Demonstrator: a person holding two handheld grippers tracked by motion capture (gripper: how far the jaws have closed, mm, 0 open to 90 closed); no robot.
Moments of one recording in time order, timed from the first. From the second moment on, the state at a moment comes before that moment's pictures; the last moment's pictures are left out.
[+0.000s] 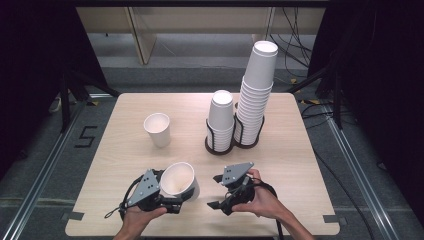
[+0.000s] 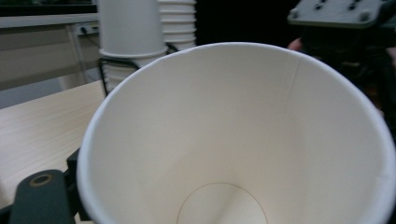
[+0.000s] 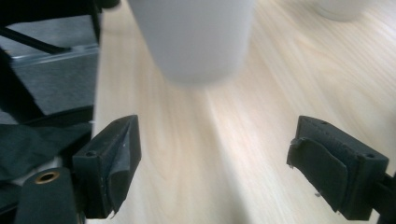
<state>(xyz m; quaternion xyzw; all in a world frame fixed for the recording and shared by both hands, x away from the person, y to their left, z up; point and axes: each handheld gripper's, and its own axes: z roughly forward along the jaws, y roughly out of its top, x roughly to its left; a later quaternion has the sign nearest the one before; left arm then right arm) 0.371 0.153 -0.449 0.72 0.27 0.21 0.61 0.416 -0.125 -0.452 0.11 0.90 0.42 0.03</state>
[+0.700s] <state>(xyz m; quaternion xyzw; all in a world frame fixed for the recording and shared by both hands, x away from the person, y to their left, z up) 0.415 0.225 -0.462 0.70 0.41 0.33 0.48 0.418 -0.189 -0.457 0.25 0.87 0.40 0.11</state>
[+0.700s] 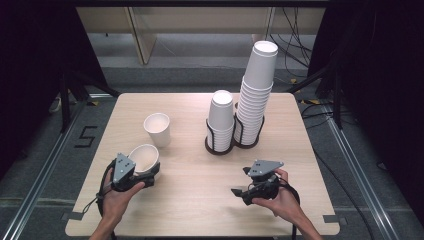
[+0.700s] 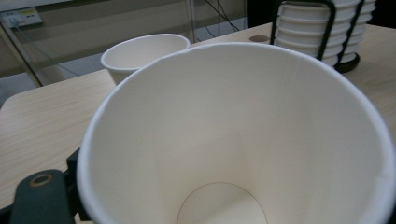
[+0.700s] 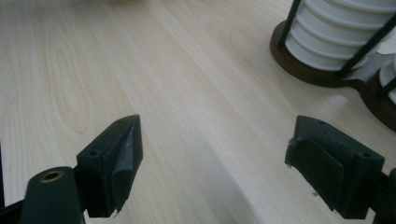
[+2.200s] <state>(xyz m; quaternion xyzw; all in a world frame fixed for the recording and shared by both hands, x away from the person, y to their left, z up) 0.483 0.260 -0.480 0.68 0.48 0.34 0.44 0.417 -0.199 -0.467 0.27 0.87 0.39 0.11</state>
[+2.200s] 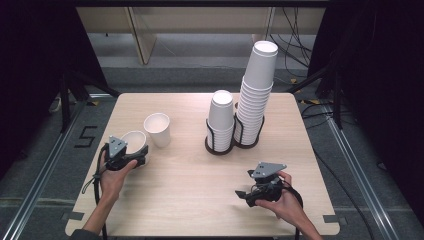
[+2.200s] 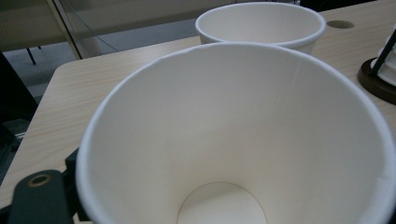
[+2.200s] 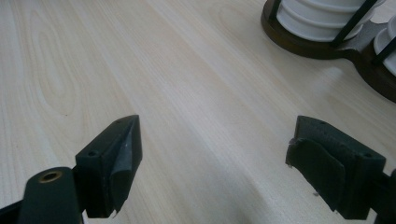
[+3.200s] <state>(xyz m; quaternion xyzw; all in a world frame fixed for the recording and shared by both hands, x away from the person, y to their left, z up) 0.486 0.271 -0.496 0.69 0.49 0.32 0.43 0.416 -0.199 -0.467 0.27 0.87 0.39 0.11</state>
